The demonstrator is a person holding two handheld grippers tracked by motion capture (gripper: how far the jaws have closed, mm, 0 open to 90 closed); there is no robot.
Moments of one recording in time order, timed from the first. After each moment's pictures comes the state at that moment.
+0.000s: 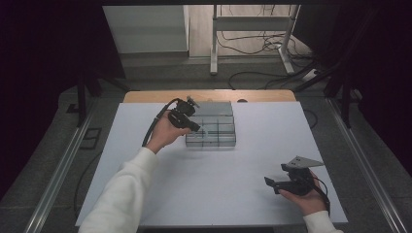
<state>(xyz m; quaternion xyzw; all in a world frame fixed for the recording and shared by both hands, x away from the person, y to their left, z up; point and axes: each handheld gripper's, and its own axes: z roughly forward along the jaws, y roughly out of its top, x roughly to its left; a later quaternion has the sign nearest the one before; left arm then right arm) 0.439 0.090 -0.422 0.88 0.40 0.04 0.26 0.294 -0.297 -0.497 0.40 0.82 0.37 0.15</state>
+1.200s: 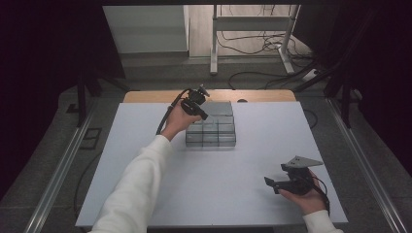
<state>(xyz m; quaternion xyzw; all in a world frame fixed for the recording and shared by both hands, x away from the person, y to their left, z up) 0.501 0.061 -0.436 0.87 0.42 0.05 0.24 0.296 -0.297 -0.499 0.40 0.83 0.37 0.15</state>
